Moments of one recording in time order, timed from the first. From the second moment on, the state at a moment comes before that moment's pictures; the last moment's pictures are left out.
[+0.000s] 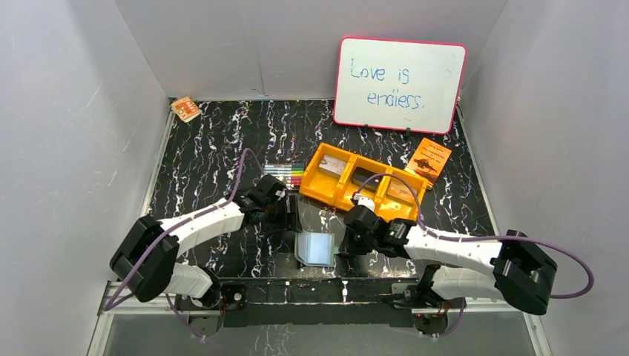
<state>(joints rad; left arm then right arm) -0.71 1.35 0.72 -0.42 0.13 -0.73 1.06 1.15 0.53 -0.36 0.10 0.97</state>
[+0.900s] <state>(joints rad) -0.71 1.39 0.65 -0.34 0.16 -0.73 1.08 1.21 0.78 -0.35 -0.03 0.83</state>
